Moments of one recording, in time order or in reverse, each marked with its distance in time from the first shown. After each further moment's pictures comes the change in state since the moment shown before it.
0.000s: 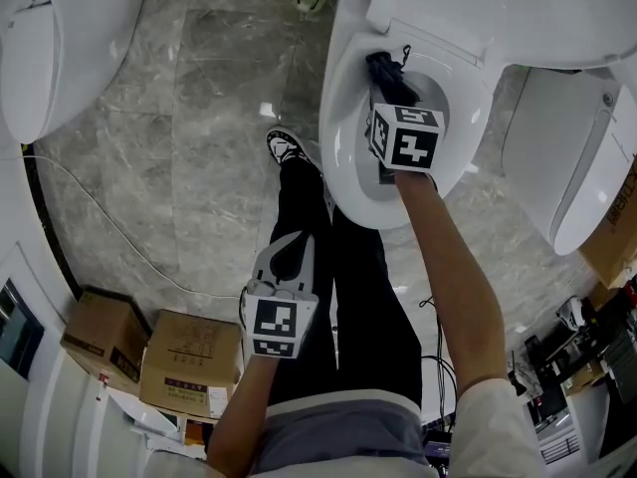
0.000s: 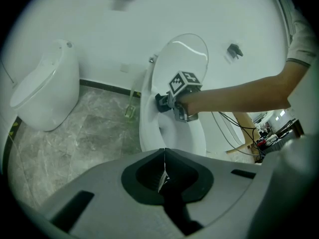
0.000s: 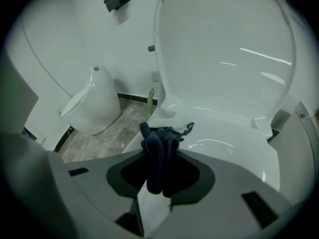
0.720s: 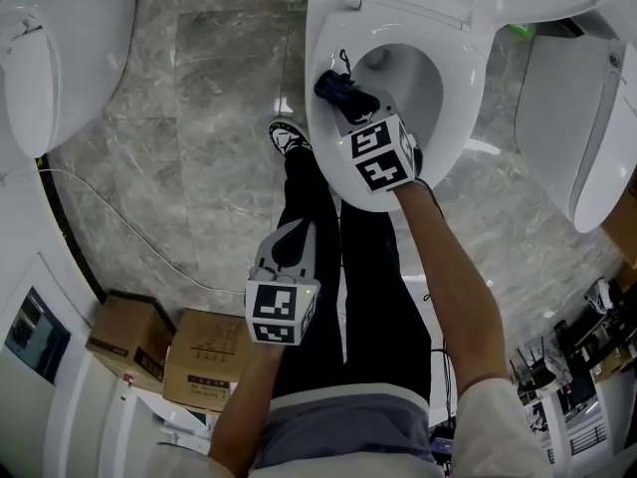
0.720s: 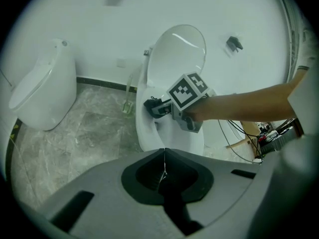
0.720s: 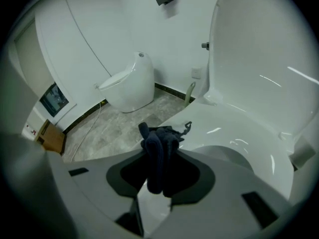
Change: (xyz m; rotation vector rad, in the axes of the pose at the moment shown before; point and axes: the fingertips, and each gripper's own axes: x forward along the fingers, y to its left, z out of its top) left arm 0.011 -0.019 -0.018 0.012 0.055 0.008; right arm -0.028 0.061 -0.057 -0.372 0.029 0.266
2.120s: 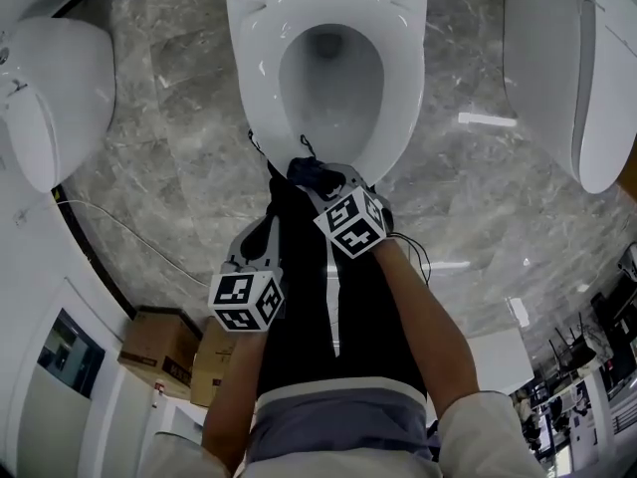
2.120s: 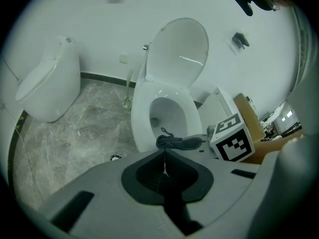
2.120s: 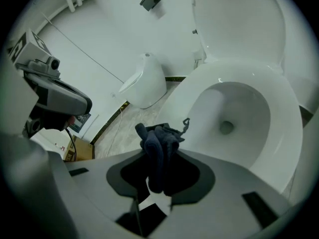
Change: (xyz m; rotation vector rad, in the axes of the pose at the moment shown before) left arm 0.018 -0.035 -0.013 -0.068 0.030 0.055; right arm -0.083 0.093 -0.144 0.196 0.027 0.248
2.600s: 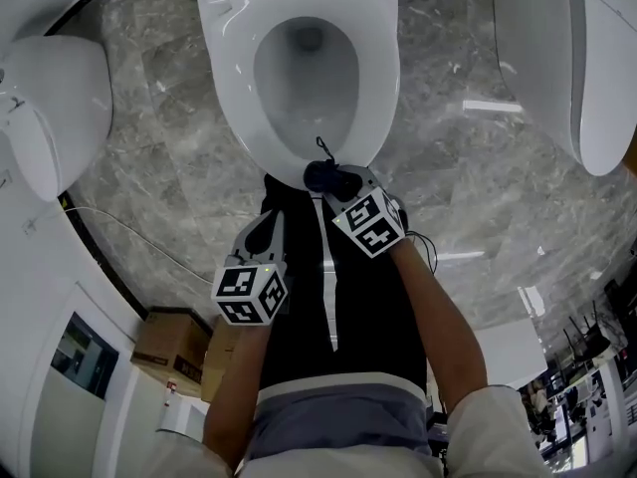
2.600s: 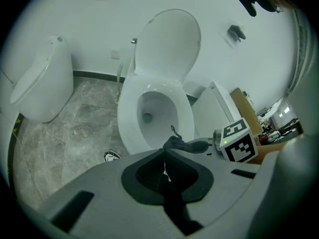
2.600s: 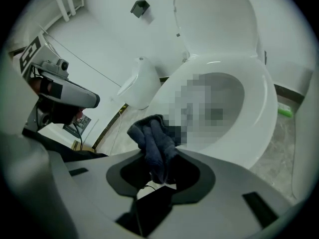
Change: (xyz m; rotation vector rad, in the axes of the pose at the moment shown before) left arm 0.017 -0.044 -0.011 0.034 0.042 -0.024; right arm -0.043 -0.024 -0.053 0.078 -0.023 0.004
